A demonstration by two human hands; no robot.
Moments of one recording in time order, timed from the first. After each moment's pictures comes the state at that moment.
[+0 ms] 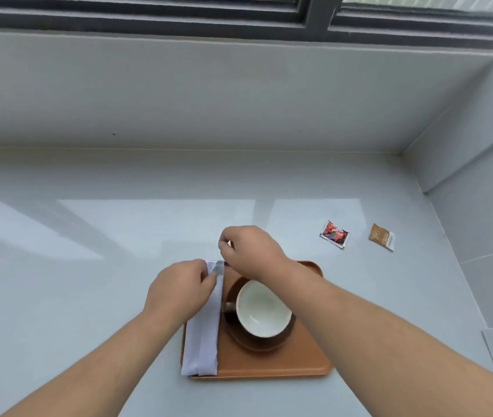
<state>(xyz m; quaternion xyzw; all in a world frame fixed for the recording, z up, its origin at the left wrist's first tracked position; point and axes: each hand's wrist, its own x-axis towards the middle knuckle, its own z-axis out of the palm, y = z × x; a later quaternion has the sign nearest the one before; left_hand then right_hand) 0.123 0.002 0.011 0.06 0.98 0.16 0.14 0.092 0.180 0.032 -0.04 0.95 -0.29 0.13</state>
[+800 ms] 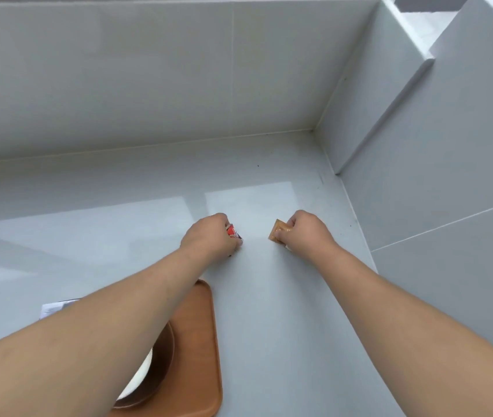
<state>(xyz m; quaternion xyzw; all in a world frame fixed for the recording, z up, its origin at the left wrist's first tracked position) 0.039 0.324 -0.023 0.09 0.92 0.20 0.32 0.109 0.522 -0.025 0.33 0.88 -0.27 0.18</state>
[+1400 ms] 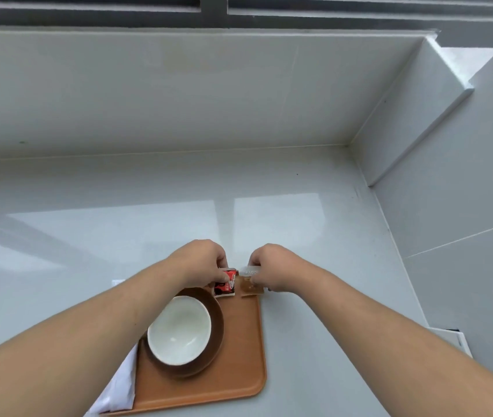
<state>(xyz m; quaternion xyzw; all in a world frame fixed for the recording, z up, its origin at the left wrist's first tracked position) 0.058 0.185 0.002 0.19 0.89 0.14 0.38 0.122 0.371 0.011 0.05 0.91 -0.24 0.33</state>
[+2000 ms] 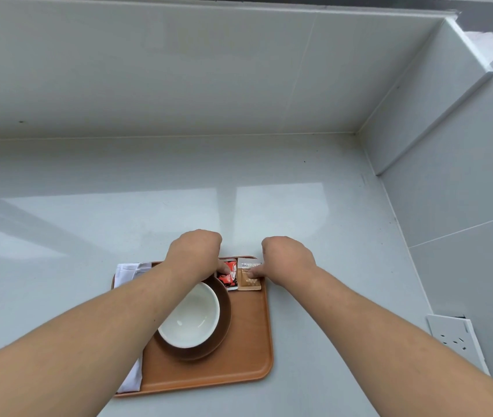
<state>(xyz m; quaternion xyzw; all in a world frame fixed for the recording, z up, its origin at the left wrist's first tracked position) 0.068 0.180 -0.015 0.17 0.94 0.00 0.30 0.132 0.359 -0.022 0.11 0.95 -0.10 0.27</state>
